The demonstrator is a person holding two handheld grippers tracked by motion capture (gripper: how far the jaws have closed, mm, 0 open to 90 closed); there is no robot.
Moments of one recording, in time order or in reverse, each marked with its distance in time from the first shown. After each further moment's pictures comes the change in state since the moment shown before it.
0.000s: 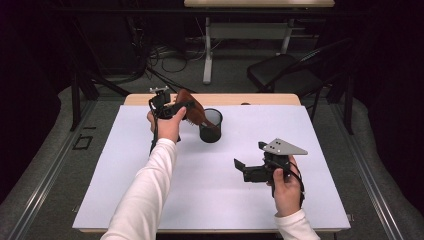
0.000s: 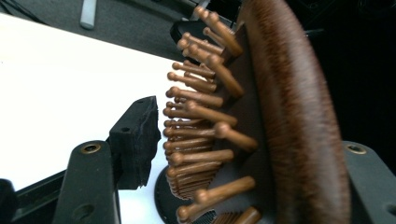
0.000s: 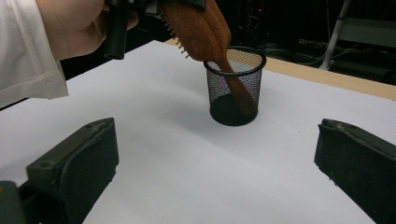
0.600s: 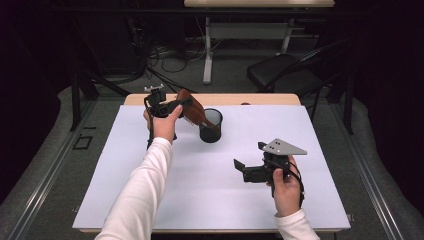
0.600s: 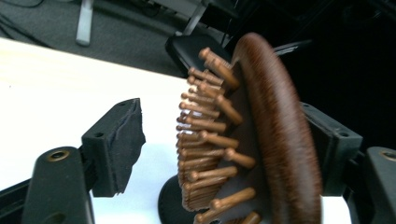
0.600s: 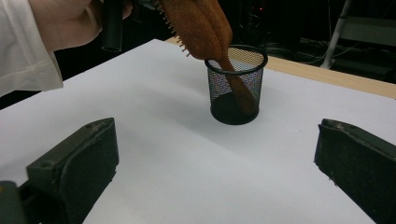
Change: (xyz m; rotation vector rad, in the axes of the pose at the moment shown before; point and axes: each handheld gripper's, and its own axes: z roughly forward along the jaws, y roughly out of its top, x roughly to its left) left arm 0.006 0.007 -0.010 -0.069 -0.037 0.021; right arm 0.000 -0.001 0.001 0.007 0.002 -0.001
